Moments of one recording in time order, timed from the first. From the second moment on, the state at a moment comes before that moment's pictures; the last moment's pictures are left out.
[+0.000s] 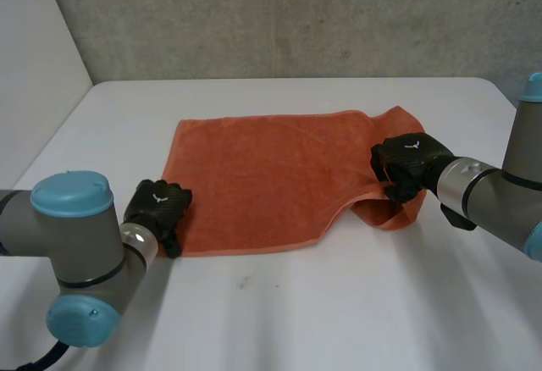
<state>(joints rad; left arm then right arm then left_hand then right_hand) 4.32 -2.12 -1.70 3.44 -1.61 3.57 1.82 -1.08 1.36 0.17 1.23 2.76 0.52 0.52 0.53 0.51 0.33 0.96 1.17 1.18 1.19 0.99</state>
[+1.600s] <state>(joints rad) 4.37 -1.85 -1.71 3.42 -1.61 3.56 1.68 -1.32 1.74 -0.05 1.29 3.12 1.12 1.20 1.19 1.19 0.95 0.53 0.63 0.61 0.61 0.43</state>
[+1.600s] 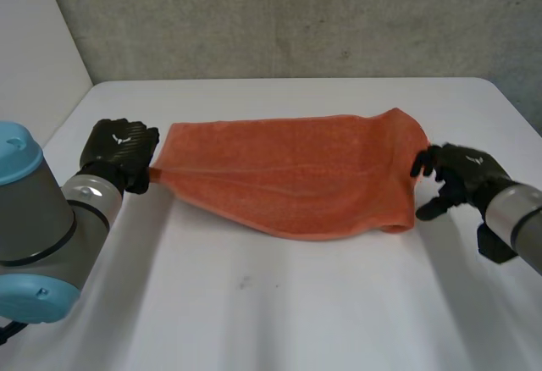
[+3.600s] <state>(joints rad) 4.43 -2.09 -1.11 3.26 -1.56 3.62 1.79 -0.91 0.72 0.29 1.54 2.37 1.12 1.20 1.19 1.20 0.95 0.96 1.17 1.18 1.19 0.98</state>
